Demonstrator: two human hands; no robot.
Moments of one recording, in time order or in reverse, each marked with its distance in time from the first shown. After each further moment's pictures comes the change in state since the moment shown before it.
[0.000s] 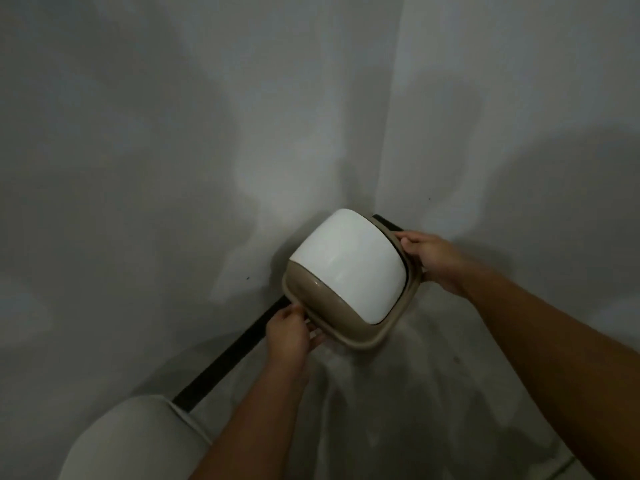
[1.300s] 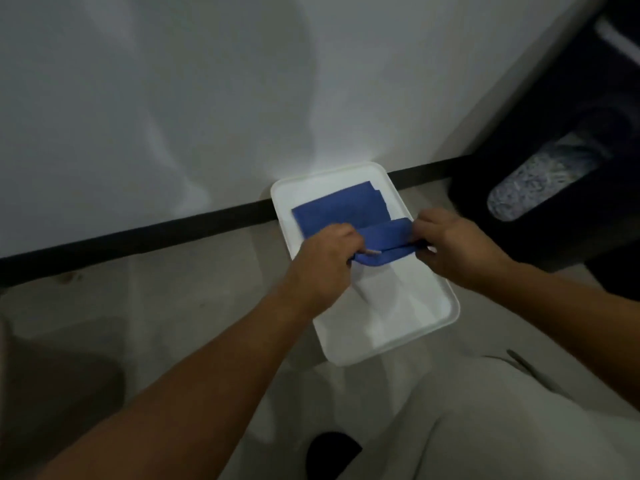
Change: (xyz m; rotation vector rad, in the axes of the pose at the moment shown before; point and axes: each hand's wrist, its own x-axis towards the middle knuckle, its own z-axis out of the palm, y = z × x) left_hand -0.204 -0.248 0.250 1.036 -1.762 1.409; right_hand -0.410 0.272 -0.164 -0.919 0.792 0.212
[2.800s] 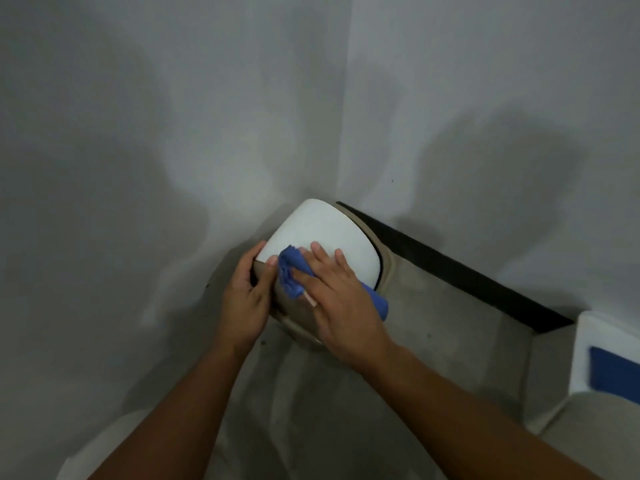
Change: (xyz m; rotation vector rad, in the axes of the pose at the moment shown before) left_hand -0.399 -0.065 -0.229 -0.327 1.192 -1.070; right_hand 0.072 -0.512 0.063 0.398 -0.020 -0.993
